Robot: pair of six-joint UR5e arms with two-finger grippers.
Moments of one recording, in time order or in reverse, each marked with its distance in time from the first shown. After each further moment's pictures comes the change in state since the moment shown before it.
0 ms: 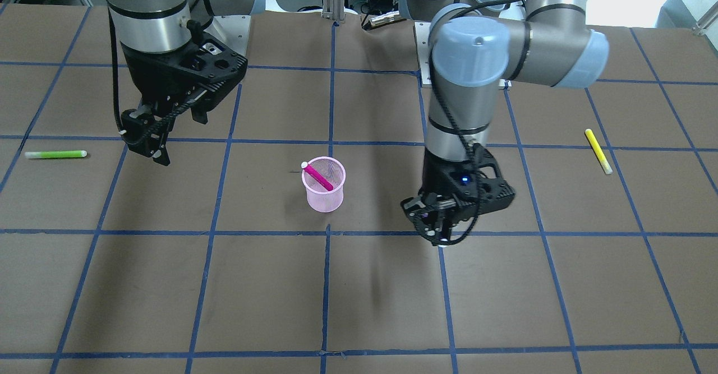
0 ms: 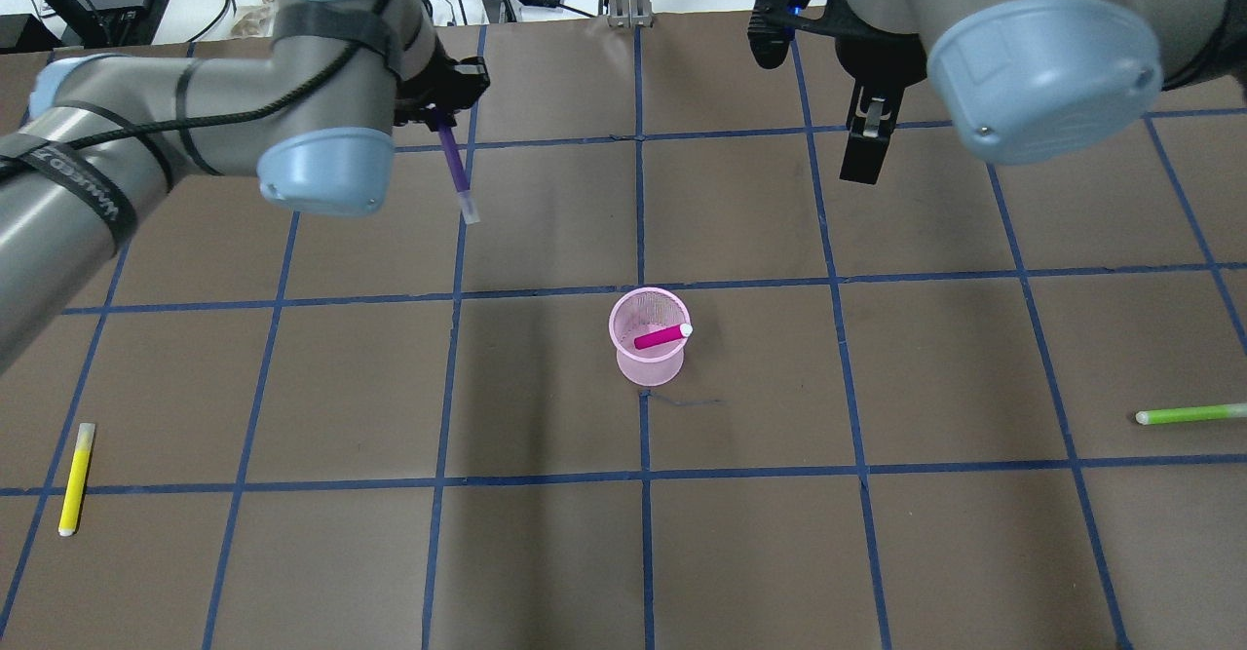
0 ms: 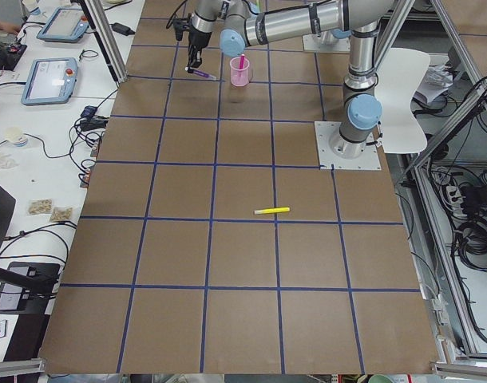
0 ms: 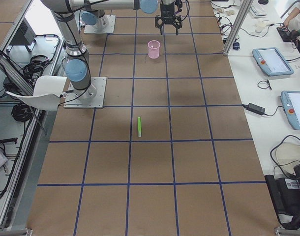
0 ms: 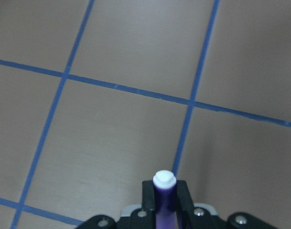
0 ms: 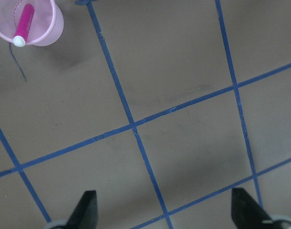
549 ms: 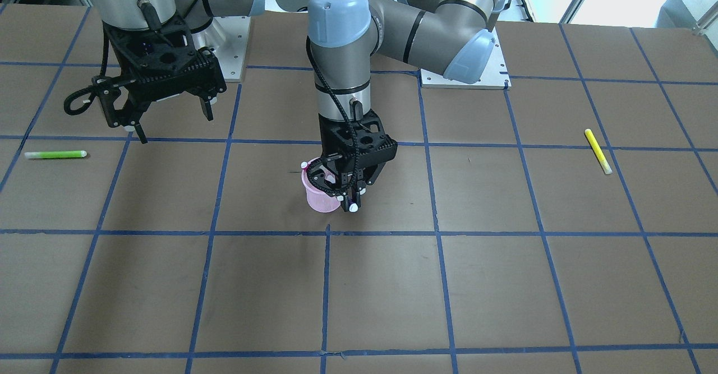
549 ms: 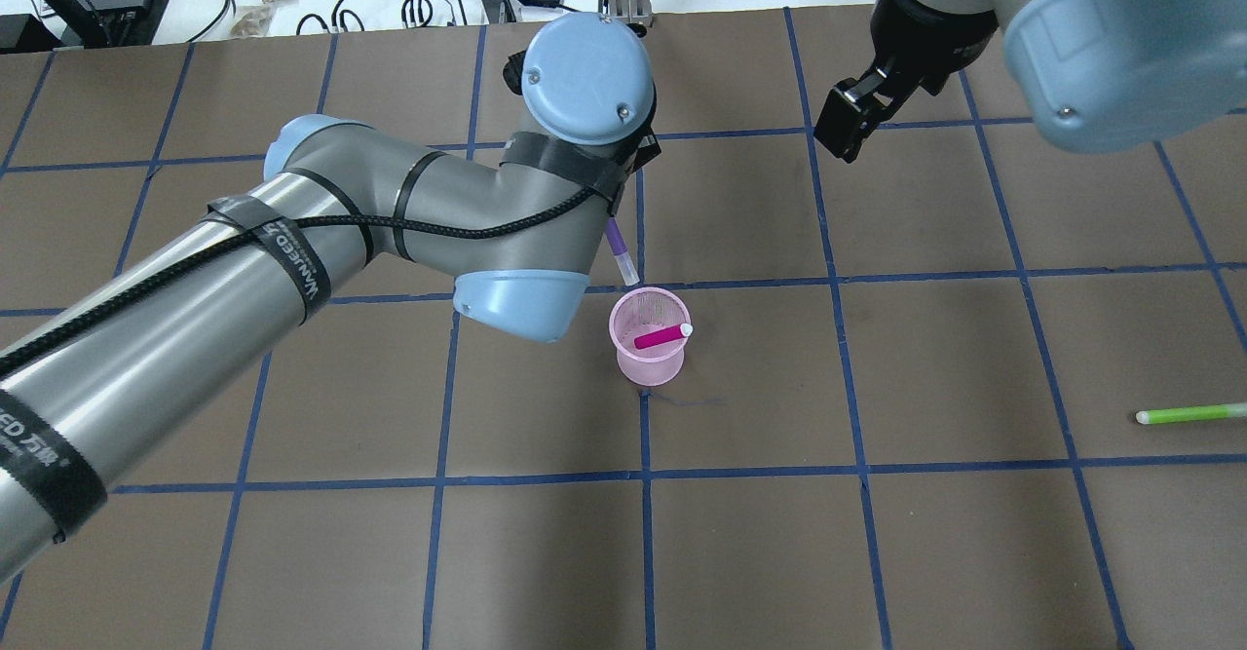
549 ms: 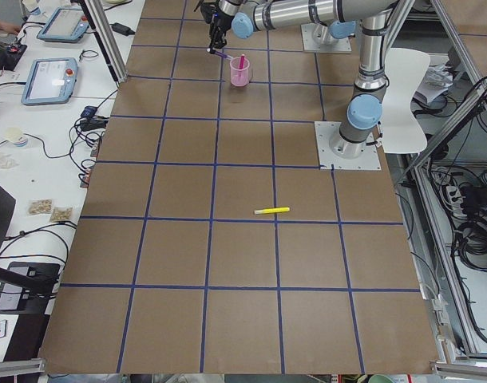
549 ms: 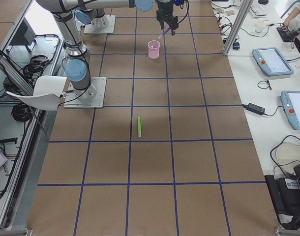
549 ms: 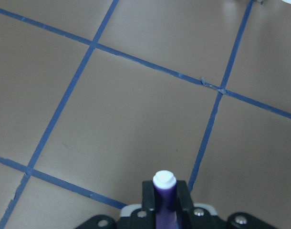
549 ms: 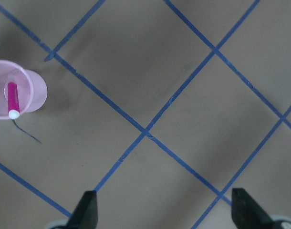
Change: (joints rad) left arm -0.239 -0.016 -0.054 0.057 0.098 -0.306; right arm -0.013 -0.035 -0.003 0.027 0.033 0.612
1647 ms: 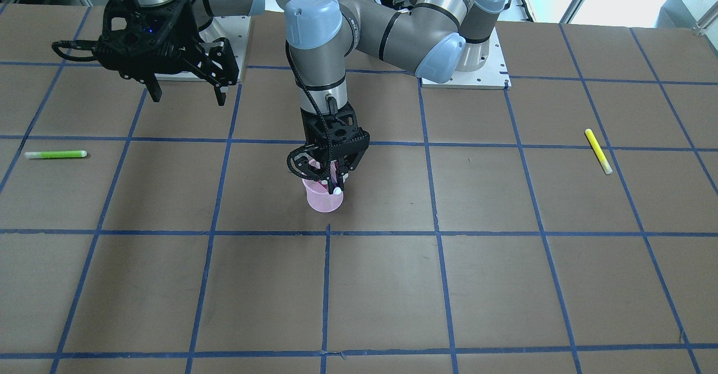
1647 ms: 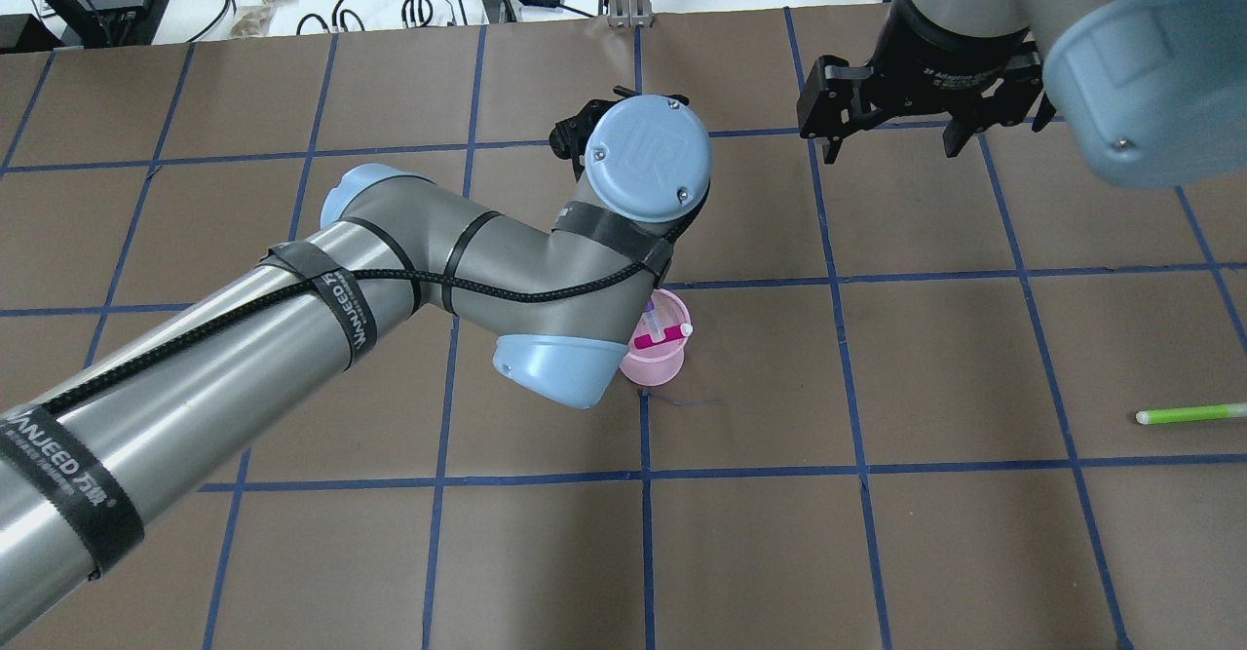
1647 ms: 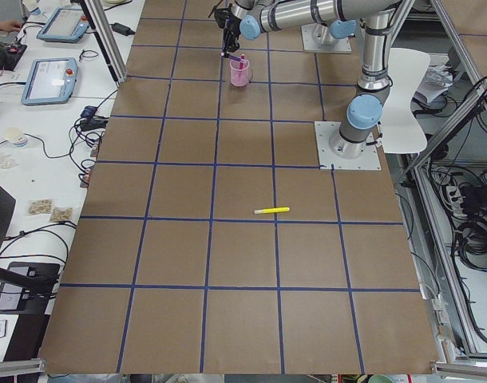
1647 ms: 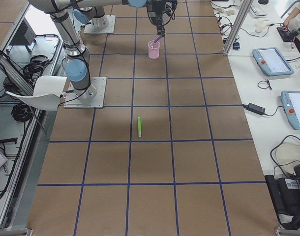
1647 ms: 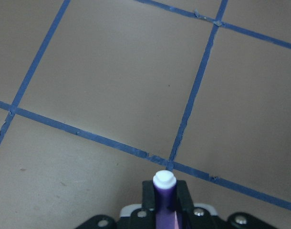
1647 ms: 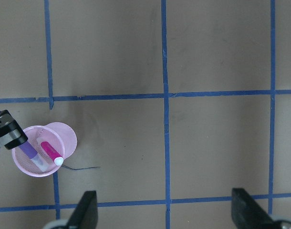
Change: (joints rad) left arm -0.063 -0.008 -0.070 -0.010 0.006 -0.037; right arm 0.008 -0.055 0.029 0.118 0.036 0.532
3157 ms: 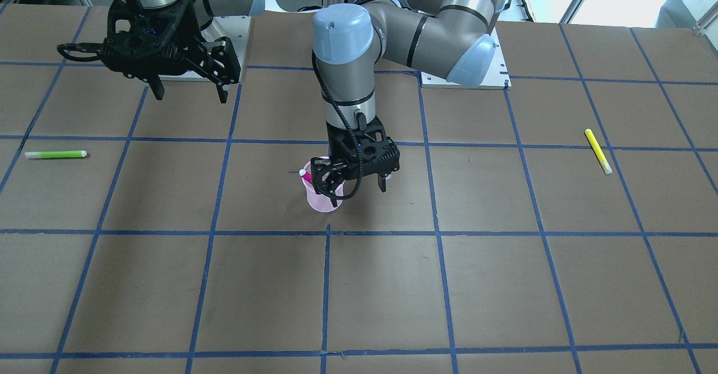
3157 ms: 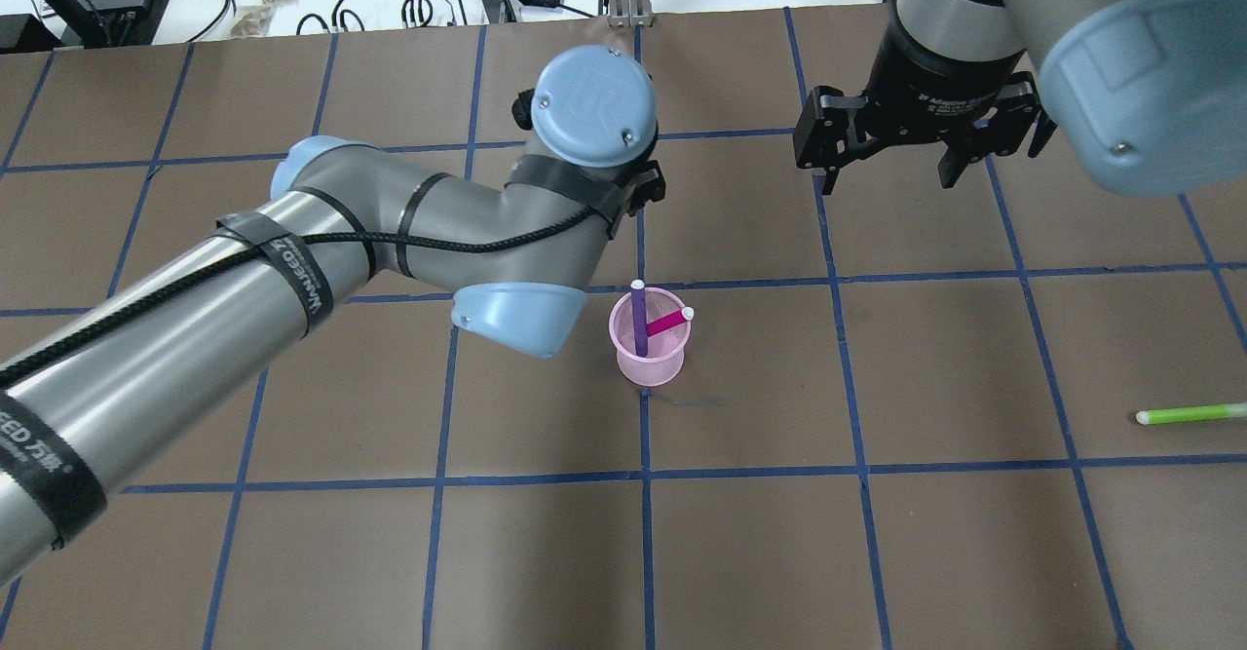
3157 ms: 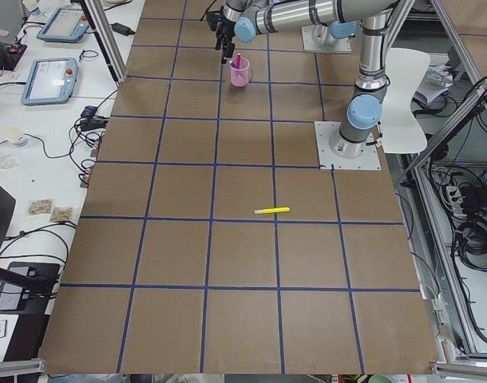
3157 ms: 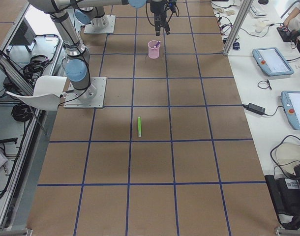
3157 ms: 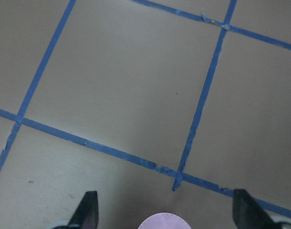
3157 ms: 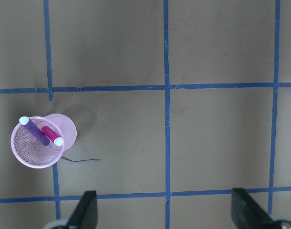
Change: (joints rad) left arm 0.141 0.023 0.060 -0.103 -0.056 0.158; right arm 0.001 -0.001 0.002 0.019 0.004 -0.005
